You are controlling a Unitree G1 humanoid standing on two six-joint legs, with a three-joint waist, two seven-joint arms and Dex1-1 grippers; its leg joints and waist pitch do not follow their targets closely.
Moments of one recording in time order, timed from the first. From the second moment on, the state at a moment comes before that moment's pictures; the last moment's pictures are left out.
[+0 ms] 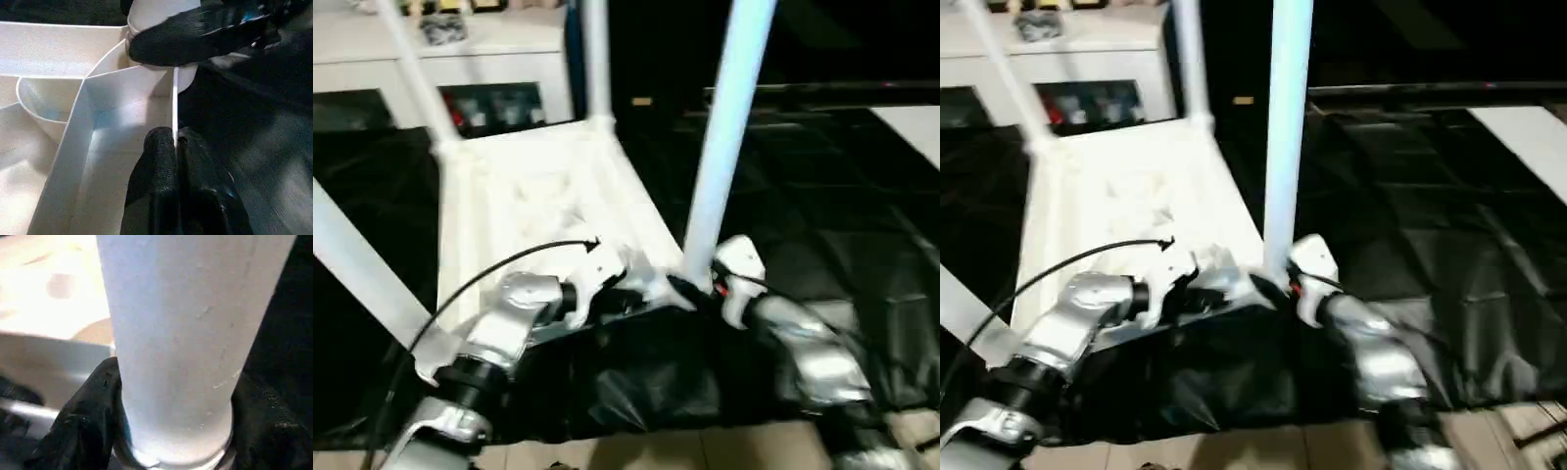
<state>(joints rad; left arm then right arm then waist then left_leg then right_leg) -0.49 0.20 -0.24 0.44 0.04 0.26 -0.93 -0.36 -0.11 0.07 0.41 0.05 0.15 0.44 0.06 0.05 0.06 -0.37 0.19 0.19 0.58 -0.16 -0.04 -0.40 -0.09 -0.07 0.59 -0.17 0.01</state>
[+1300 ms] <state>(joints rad) -0.49 0.37 -0.30 0.44 -0.05 0.19 -1.35 -0.27 -0.48 0.20 0.20 0.19 0.19 1.14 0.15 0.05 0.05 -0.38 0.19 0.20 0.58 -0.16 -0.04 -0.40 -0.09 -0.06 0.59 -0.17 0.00</state>
